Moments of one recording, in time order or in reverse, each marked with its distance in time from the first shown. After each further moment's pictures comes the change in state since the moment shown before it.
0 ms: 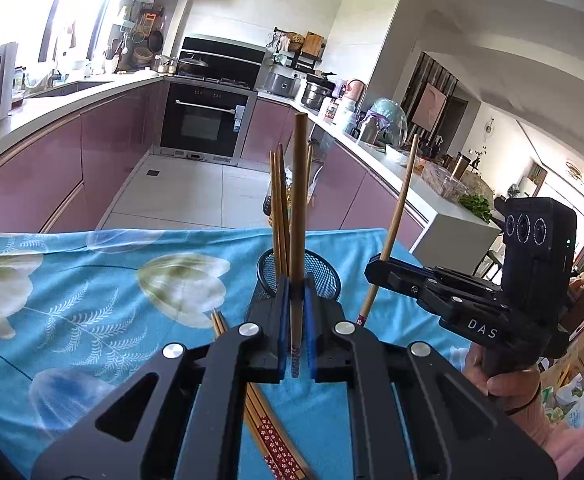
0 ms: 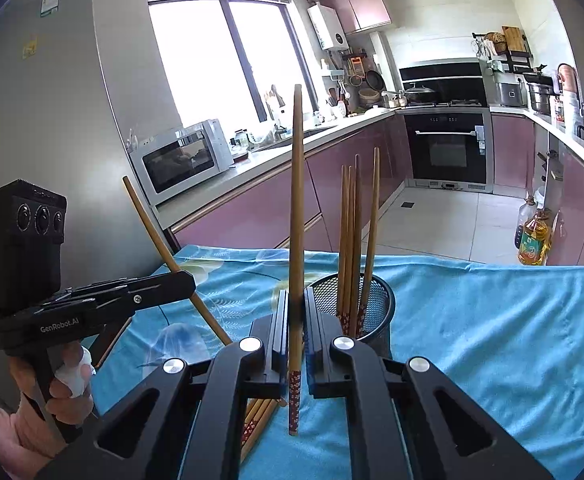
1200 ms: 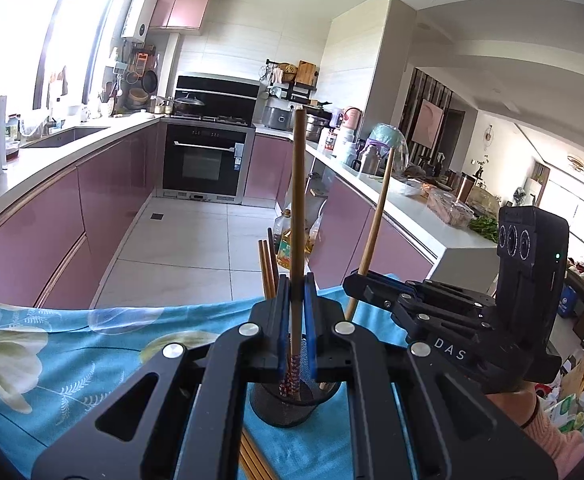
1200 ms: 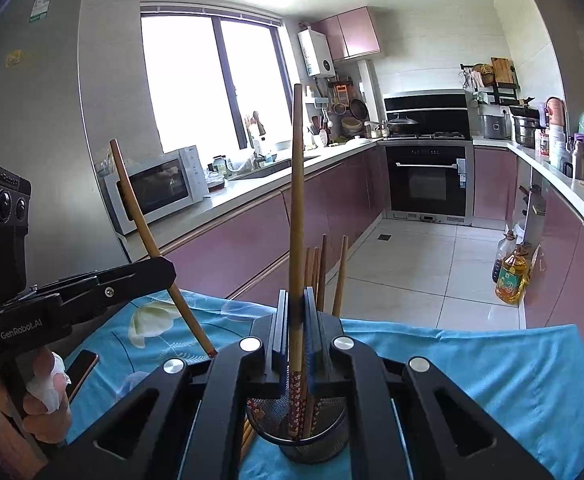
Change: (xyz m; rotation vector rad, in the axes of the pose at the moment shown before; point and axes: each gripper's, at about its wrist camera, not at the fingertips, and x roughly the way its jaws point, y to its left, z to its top) left arm 0.014 -0.026 0.056 0.088 -0.105 0.039; right arm 0.020 -0.015 0.048 -0.036 -0.081 -0.094
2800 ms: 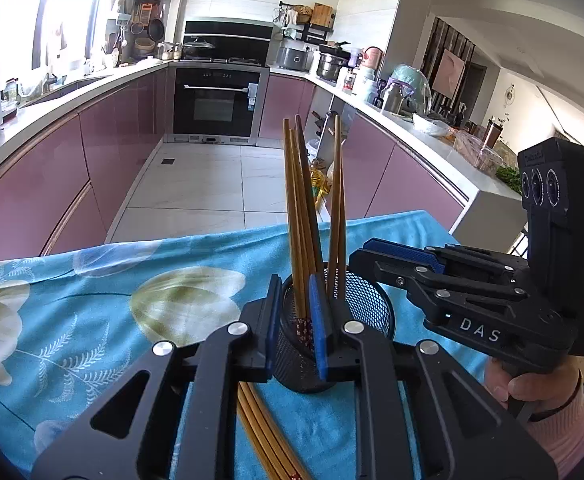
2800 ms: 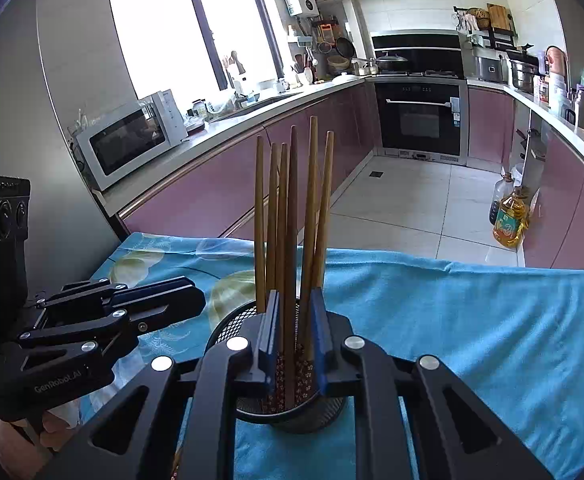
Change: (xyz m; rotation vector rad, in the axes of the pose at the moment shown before) left arm 0.082 0.028 -0.043 -0.015 0.209 0.058; right arm 0.047 -0.012 -0.032 0.051 0.215 -0.030
